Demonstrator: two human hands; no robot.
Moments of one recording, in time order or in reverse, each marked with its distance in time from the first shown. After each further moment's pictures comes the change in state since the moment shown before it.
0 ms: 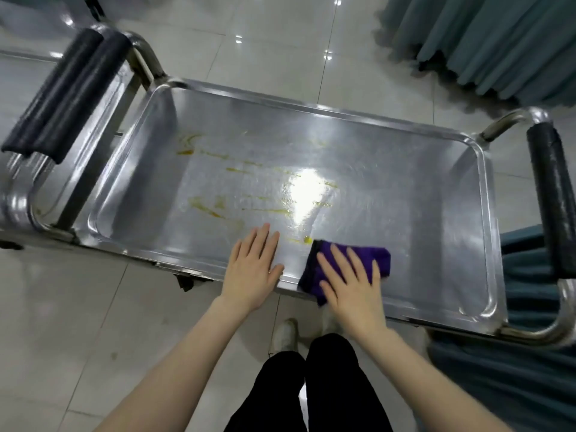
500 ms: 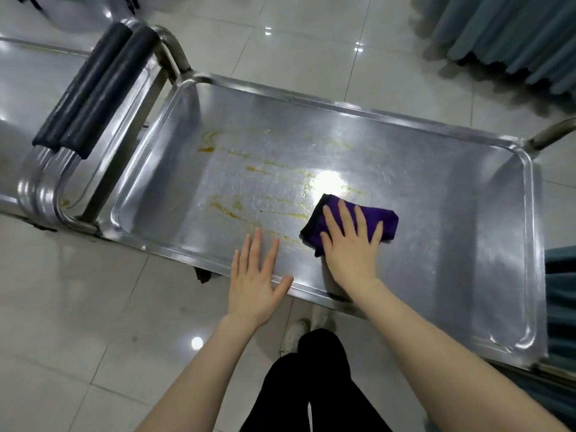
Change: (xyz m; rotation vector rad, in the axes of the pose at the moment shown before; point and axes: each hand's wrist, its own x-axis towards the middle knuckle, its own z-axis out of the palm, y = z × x) left_hand -0.015 -0.015 0.025 -0.028 0.048 -0.199; right_hand 0.107 -0.026 -0.010 0.029 0.011 0.079
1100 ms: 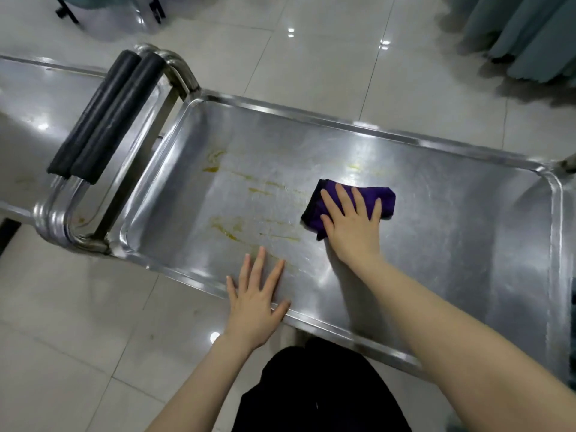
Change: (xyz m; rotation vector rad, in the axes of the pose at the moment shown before) left_hand 0.014 0.016 -0.019 0.007 -0.198 -0.095; right_hand 0.095 0.015 -0.021 -0.022 -0.025 -0.131
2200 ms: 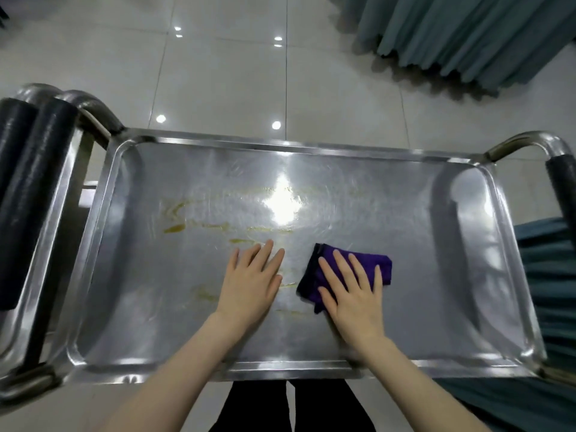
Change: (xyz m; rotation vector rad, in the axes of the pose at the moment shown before) left_hand 0.143 -0.033 -0.074 0.149 0.242 0.595; right_hand -0.066 -0.047 0.024 -0.051 0.081 0.246
